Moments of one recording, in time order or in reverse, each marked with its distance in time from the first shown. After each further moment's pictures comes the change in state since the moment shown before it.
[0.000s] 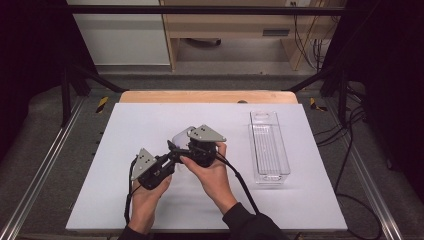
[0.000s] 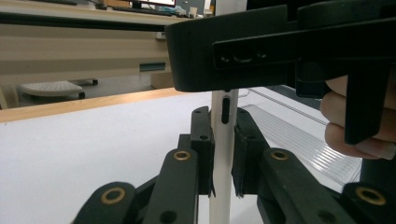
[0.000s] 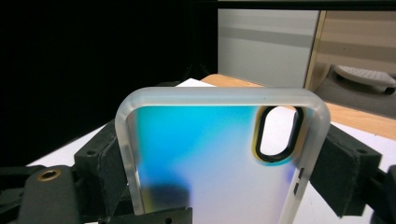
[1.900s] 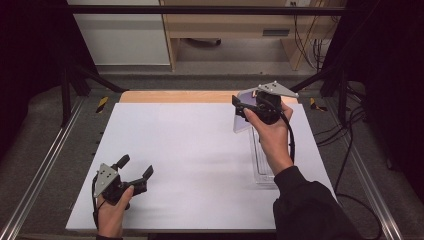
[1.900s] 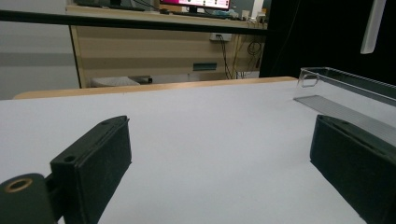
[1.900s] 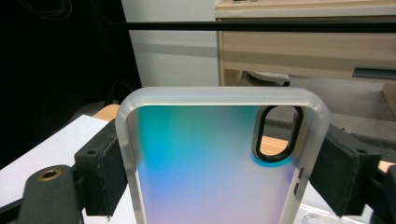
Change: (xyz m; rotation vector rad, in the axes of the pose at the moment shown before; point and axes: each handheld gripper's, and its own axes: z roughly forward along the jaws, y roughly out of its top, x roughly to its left) left arm 0.055 -0.031 -0.074 -0.015 0.208 -0.005; right arm -0.149 0.077 -0.074 -0.018 -0.291 0.064
